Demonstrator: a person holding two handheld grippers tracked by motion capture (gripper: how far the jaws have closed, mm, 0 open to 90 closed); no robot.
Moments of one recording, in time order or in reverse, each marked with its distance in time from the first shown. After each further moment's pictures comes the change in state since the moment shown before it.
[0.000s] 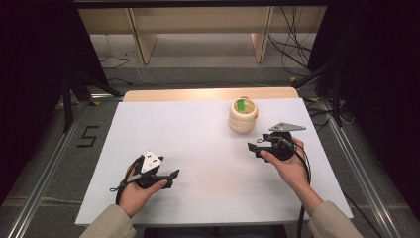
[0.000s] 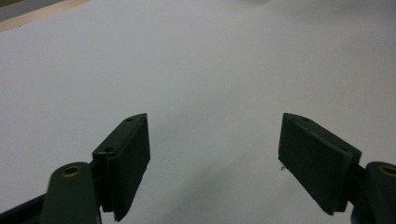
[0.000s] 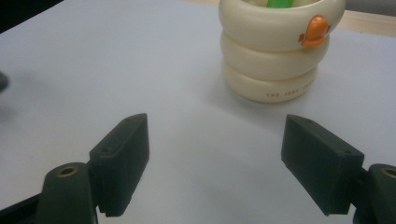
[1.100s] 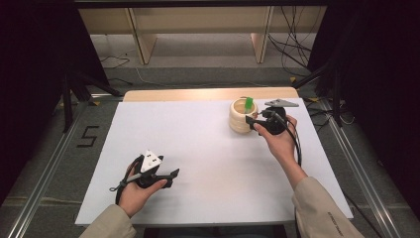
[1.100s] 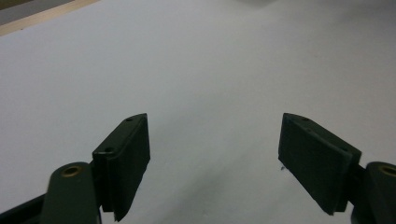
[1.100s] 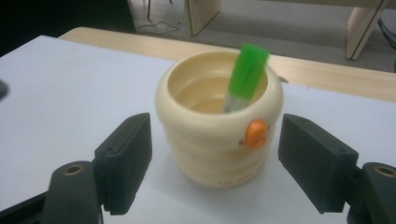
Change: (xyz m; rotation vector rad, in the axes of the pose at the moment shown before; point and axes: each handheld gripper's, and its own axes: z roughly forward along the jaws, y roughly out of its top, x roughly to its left) left arm 0.001 0.001 0.000 -0.007 0.003 0.004; right arm -0.025 0.055 0.037 -0.090 -0.134 0.060
